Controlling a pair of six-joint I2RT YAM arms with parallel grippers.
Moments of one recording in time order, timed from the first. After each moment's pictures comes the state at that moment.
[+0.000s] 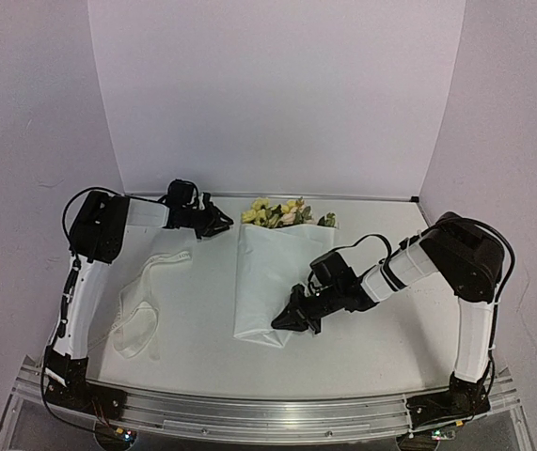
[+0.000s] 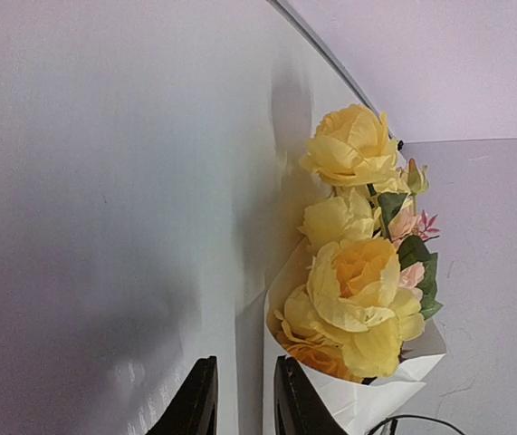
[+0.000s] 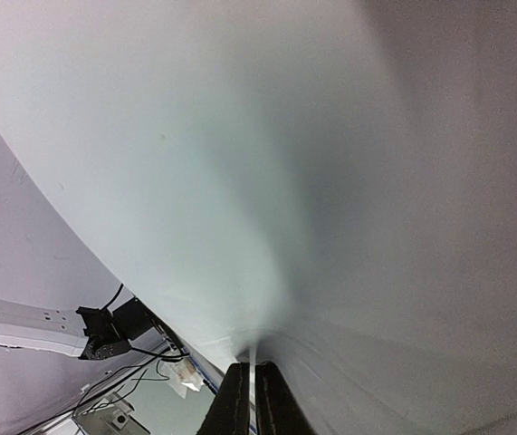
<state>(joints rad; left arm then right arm) -0.33 2.50 1.83 0.04 0.65 -0.84 0.77 2.03 0.93 0.25 -0.67 1.28</state>
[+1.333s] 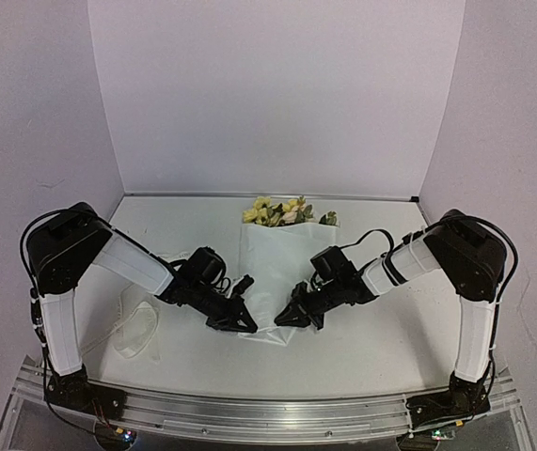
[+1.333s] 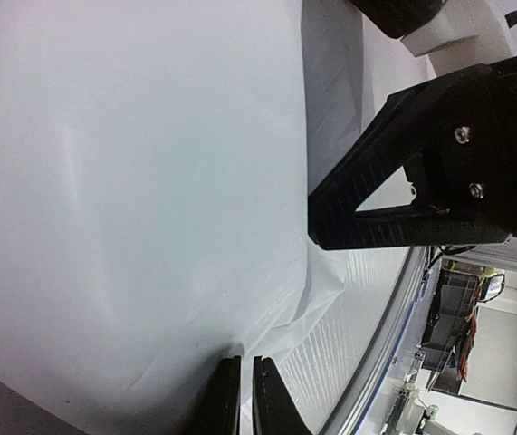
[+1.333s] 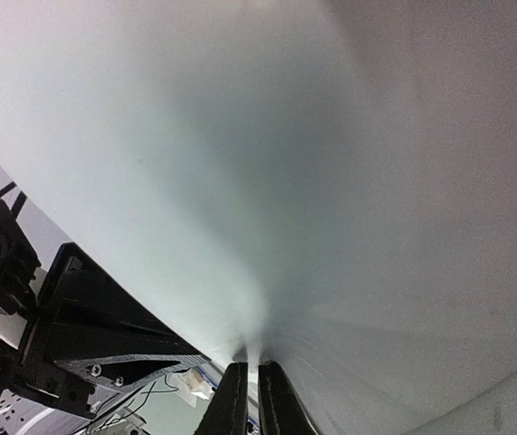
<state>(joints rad) -0.81 1.95 0.90 0.13 0.71 -0.65 0.75 2.02 0.98 0.14 -0.65 1.30</state>
